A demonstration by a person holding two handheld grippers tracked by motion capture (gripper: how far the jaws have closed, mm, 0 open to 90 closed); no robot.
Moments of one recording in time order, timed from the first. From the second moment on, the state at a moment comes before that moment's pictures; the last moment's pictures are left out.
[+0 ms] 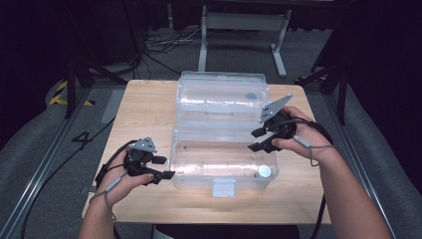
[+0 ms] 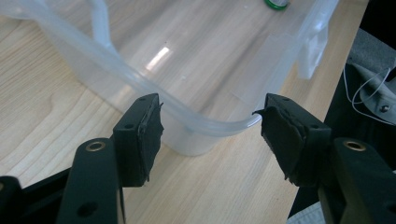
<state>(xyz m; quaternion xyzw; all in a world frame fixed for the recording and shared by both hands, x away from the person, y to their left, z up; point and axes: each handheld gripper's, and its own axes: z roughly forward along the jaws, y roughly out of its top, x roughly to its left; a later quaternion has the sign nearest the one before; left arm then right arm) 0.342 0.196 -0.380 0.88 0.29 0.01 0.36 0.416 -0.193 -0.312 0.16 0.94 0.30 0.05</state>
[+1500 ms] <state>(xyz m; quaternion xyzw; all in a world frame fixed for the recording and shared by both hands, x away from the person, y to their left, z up) 0.339 0.154 -0.401 0.89 0.23 -0.01 0.38 0.494 -0.154 -0.280 0.21 0.89 0.39 0.10</state>
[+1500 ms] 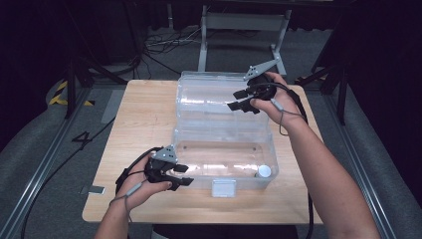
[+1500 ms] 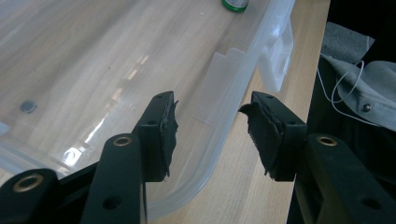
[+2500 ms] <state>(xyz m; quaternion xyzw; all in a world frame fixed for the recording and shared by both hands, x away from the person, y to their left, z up) 0.342 0.140 -0.413 0.91 0.21 -0.02 0.36 0.498 -0.139 -0.304 0.19 0.91 0.37 0.08</state>
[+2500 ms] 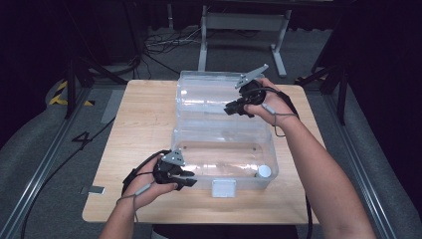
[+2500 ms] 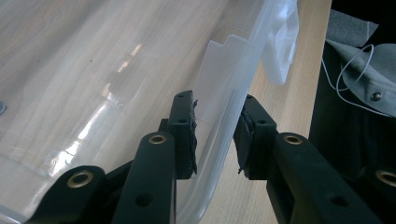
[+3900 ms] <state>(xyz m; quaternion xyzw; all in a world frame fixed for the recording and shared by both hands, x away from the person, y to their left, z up) 0.342 0.141 -0.414 0.91 0.21 -0.03 0.36 0.455 -0.144 -0.303 0.17 0.90 0.39 0.12</state>
